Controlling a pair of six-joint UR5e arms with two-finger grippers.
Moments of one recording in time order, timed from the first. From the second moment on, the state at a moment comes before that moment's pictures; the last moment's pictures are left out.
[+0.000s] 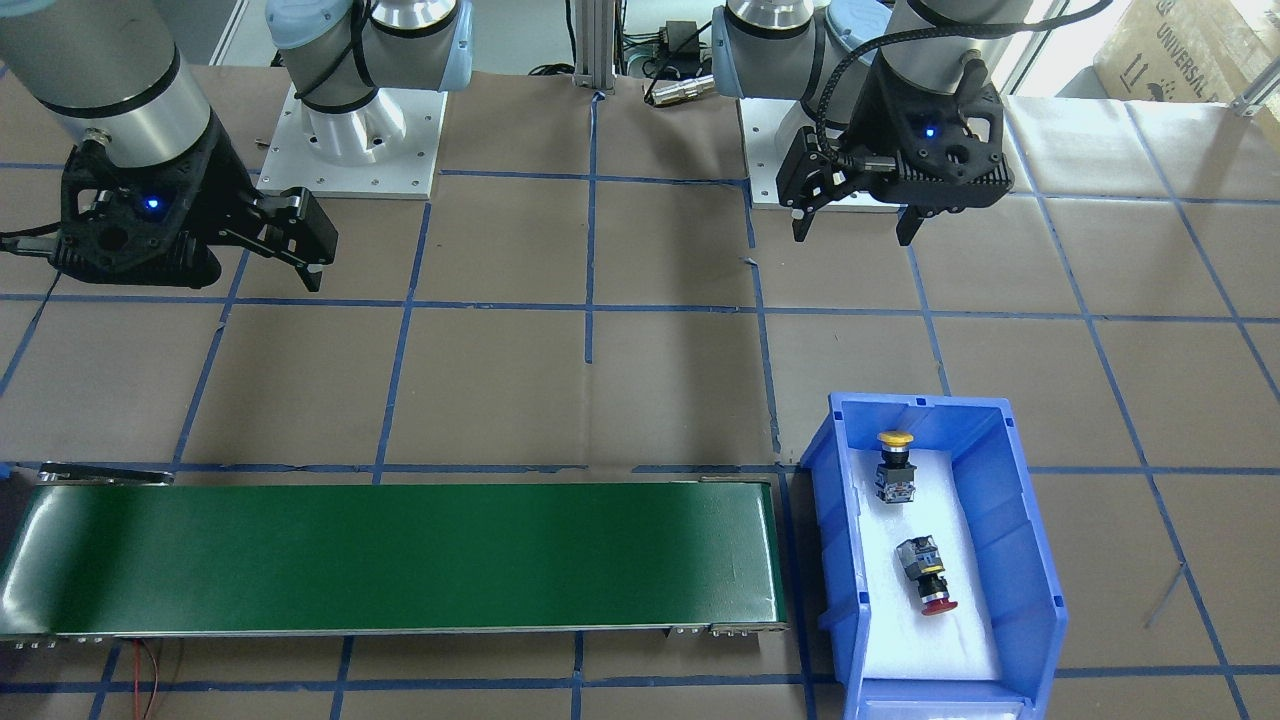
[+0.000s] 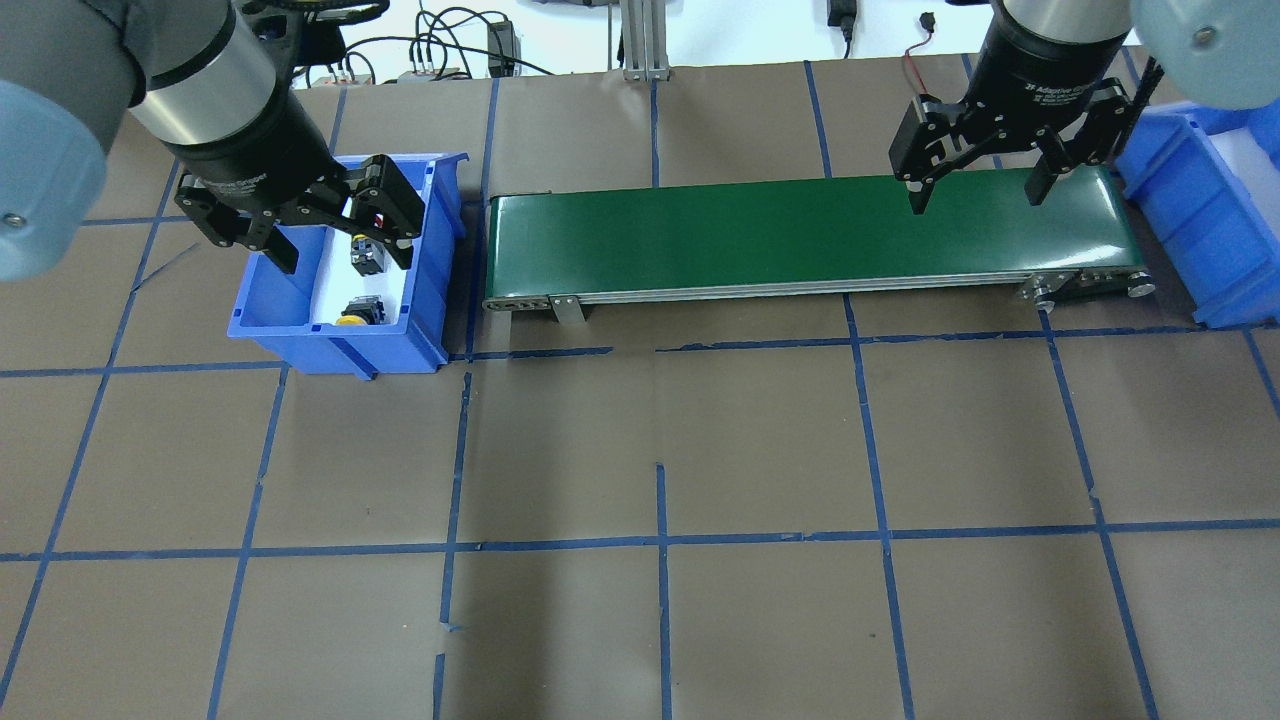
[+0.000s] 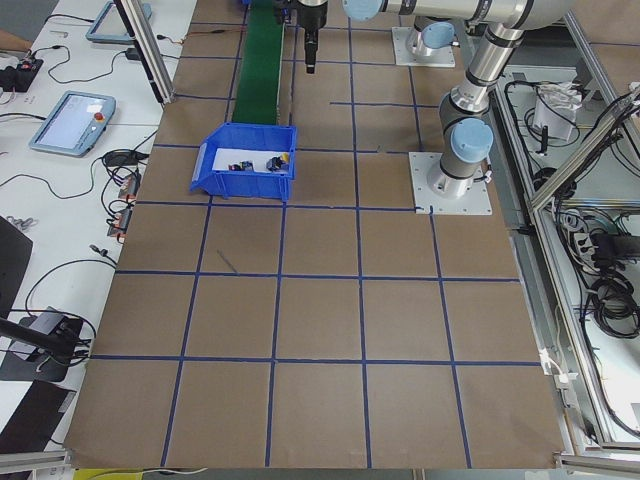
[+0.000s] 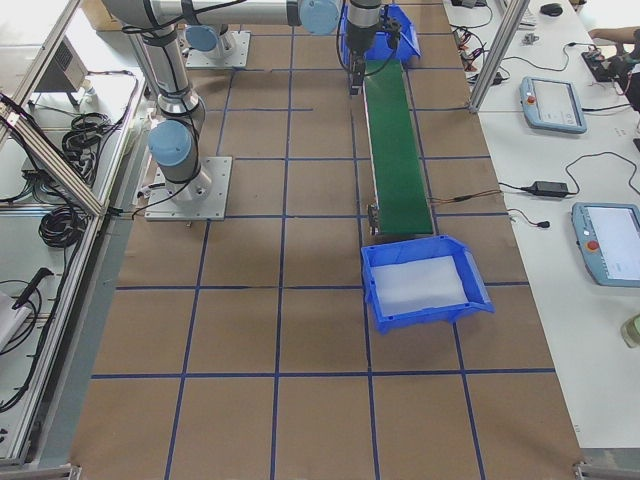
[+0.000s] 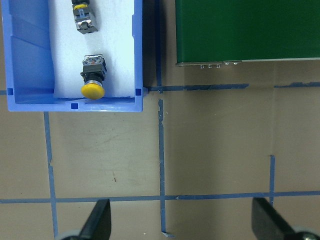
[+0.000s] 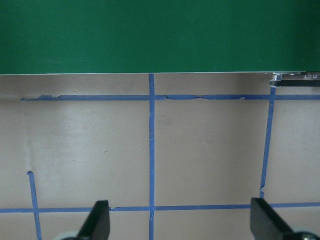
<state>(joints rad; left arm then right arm) -1.59 -1.53 -1.58 -1.58 1.56 -0.01 1.54 -1.49 1.47 -1.51 -1.61 -0.04</state>
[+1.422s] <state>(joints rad) -1.39 -1.89 -1.53 -1.24 1.56 0.19 1.54 -1.49 1.47 -1.51 -1.61 -0.04</state>
